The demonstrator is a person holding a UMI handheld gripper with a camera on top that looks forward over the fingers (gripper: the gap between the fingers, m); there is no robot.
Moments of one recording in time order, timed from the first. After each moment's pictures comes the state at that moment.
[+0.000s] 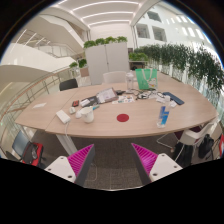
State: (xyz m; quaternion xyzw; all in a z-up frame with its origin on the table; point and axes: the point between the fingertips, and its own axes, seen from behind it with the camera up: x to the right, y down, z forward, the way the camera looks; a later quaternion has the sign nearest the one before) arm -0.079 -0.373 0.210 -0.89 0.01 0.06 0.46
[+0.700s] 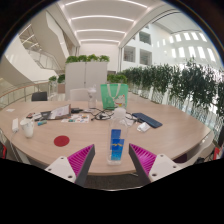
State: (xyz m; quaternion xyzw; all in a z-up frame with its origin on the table) arm 0.188 -0.169 0.124 -0.81 0.05 -0.07 0.57
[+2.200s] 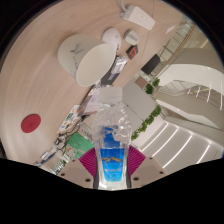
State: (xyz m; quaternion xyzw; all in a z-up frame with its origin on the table) arm -0.170 0.075 0.230 -0.35 -0.66 -0.63 0.23
